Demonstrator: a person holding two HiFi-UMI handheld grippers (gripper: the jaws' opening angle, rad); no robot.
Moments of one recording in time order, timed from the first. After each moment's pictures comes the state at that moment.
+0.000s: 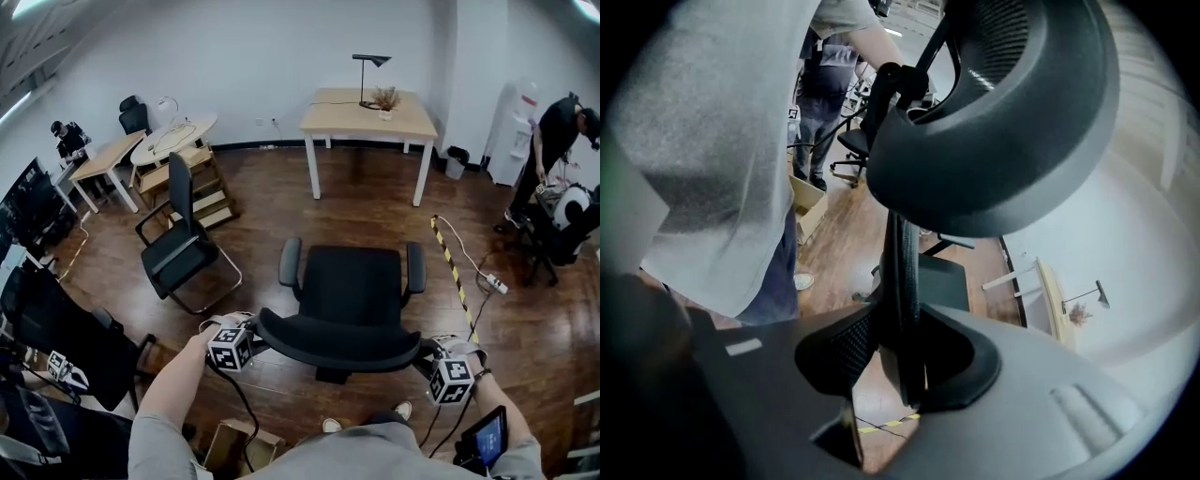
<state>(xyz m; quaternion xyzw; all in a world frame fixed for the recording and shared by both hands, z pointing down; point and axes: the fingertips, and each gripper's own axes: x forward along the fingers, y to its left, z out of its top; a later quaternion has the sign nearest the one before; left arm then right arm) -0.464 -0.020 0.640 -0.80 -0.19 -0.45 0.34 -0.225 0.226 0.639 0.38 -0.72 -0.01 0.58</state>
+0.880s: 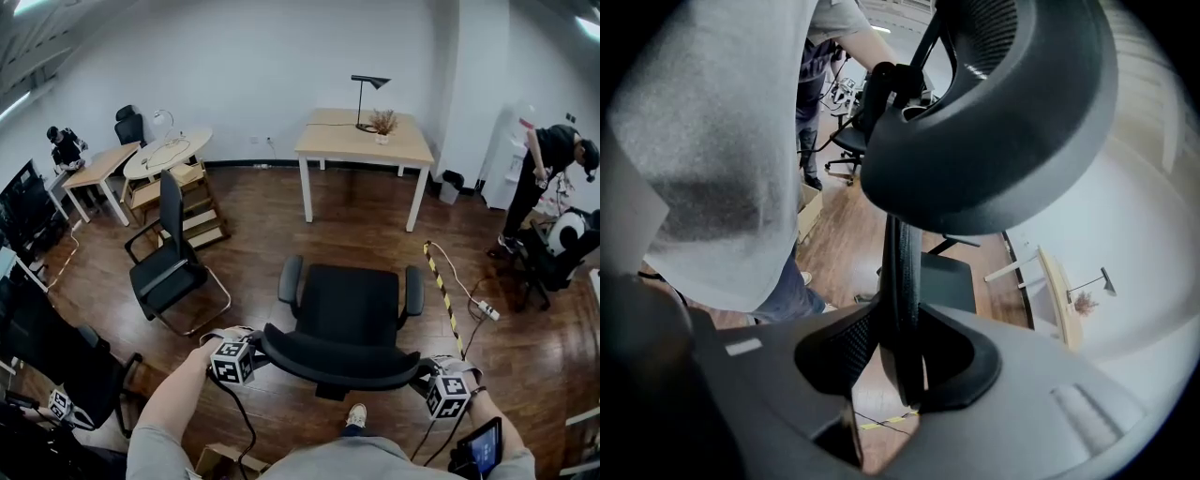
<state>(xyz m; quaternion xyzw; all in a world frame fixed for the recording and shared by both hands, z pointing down) -0.412 -0.058 0.644 -0.80 -0.20 -0.45 0.34 -0.182 0.196 0.644 0.38 -0.72 0.02 0.58</state>
